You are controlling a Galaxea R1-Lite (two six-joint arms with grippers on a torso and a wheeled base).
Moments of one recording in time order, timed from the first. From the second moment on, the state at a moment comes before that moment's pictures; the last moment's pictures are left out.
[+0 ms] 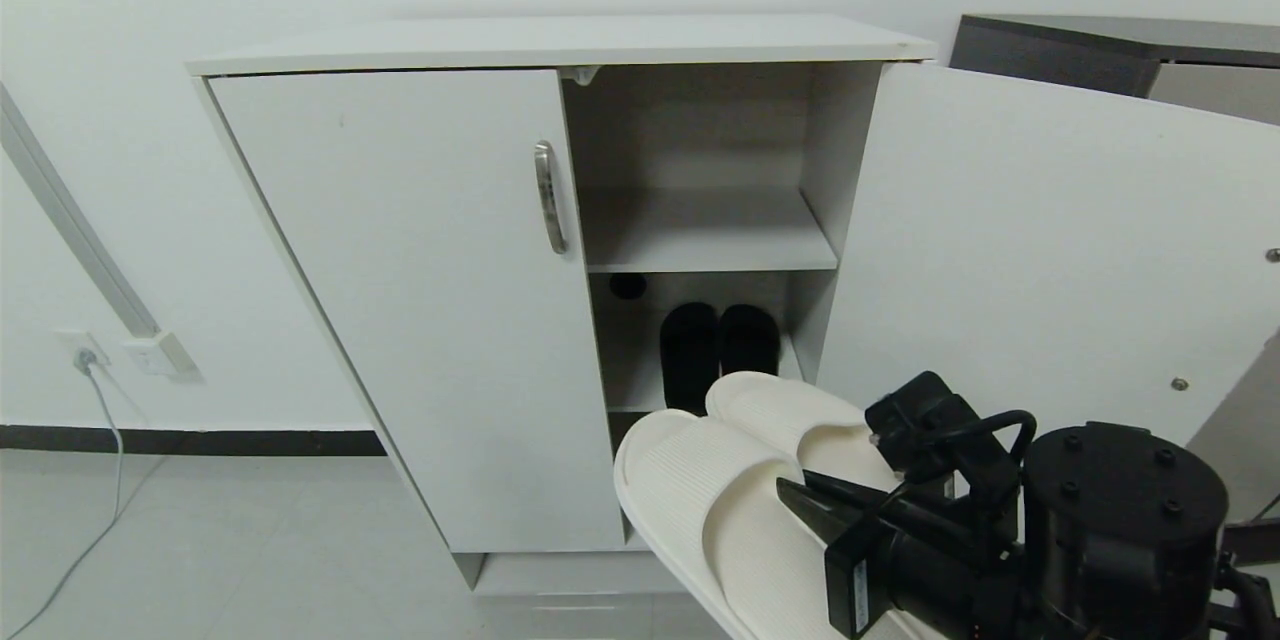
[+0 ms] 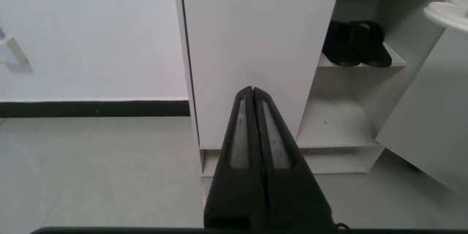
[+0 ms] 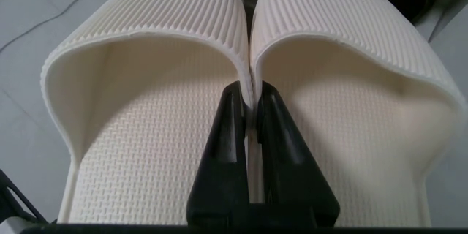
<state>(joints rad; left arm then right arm) 0.00 0.00 0.00 0.00 0.02 -0.01 0.96 1.63 -0.48 -0.90 -0.26 0.15</state>
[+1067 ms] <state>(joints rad) 0.00 0.00 0.00 0.00 0.02 -0.01 1.01 1.78 -1.06 -0.27 -0.67 0.35</state>
